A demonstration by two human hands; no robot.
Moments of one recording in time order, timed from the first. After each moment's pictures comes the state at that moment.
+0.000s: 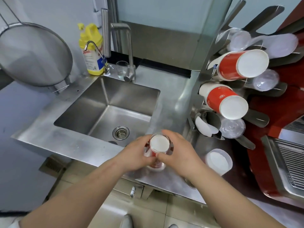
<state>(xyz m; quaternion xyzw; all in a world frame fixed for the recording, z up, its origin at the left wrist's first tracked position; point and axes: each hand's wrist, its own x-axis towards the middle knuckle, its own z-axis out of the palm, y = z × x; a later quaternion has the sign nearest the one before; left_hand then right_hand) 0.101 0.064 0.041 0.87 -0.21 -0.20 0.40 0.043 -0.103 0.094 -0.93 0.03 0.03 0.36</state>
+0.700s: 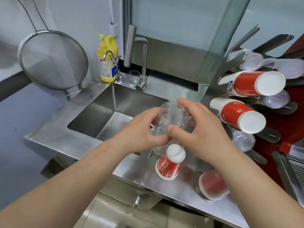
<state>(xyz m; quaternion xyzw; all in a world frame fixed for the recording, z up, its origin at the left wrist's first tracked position) 0.128 0.105 0.146 0.82 -0.29 -0.05 0.49 0.059 -0.062 0.212 -0.94 -0.04 -0.11 0.31</state>
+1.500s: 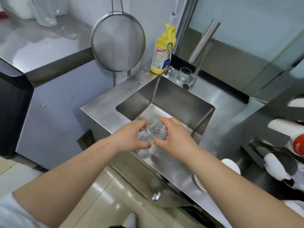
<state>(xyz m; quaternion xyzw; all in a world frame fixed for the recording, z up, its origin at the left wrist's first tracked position) 0.146 0.280 0.040 0.91 -0.14 -0.09 0.39 0.144 0.093 0.095 -0.95 -0.16 0.08 0.26</state>
